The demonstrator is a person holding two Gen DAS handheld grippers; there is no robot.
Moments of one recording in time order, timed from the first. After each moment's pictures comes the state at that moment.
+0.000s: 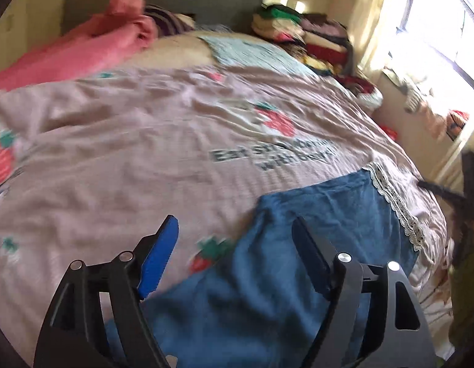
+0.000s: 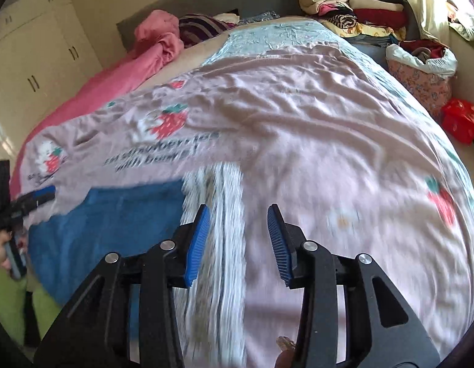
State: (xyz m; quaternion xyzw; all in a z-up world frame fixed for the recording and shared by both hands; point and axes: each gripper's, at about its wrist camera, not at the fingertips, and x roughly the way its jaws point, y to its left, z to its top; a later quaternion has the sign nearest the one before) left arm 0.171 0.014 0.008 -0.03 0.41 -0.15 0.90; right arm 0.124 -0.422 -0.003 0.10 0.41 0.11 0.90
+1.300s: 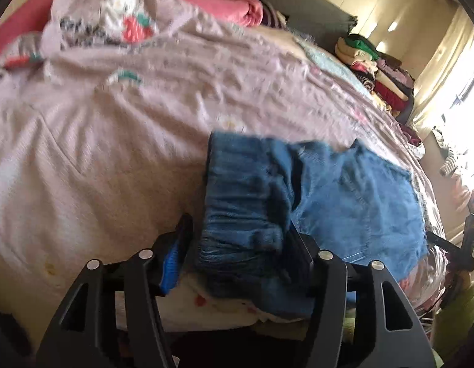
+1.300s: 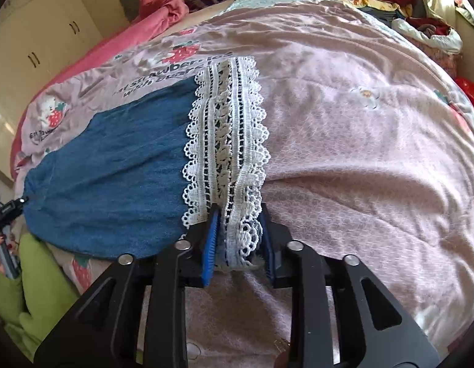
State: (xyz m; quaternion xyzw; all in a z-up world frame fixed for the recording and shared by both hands) left arm 0.050 0.142 -0.051 -0.16 0.42 -0.02 0.89; right arm 0.084 -0.392 -0.056 0.08 0.47 0.10 0.88
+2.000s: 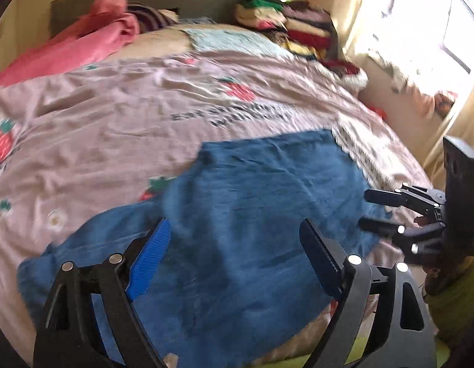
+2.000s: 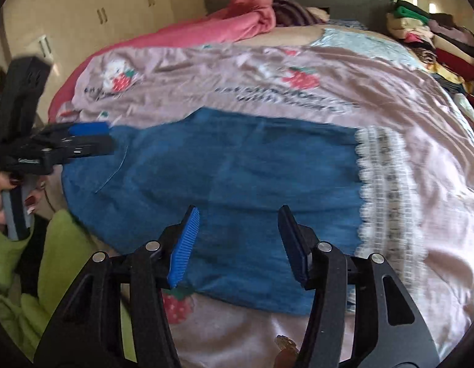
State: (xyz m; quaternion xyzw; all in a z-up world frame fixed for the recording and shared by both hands) left arm 0.115 -0.048 -0.016 0.01 0.43 -0.19 0.88; right arm 0.081 -0.252 -0.033 -0.03 0.41 0.24 0.88
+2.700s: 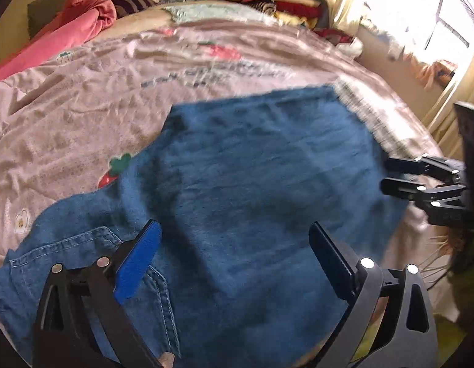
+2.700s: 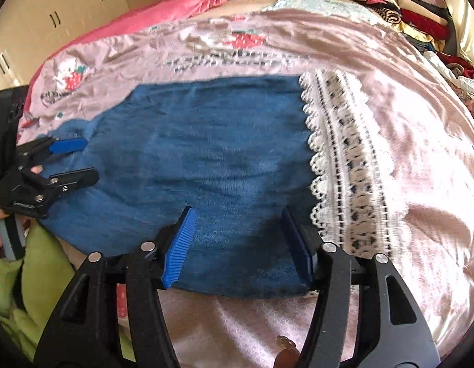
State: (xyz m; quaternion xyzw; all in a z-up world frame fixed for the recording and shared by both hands) left arm 0.125 -0.066 -0.049 0.04 0.46 -0.21 0.86; right arm 0.091 -0.300 -0.048 0.02 0.46 0.14 0.87
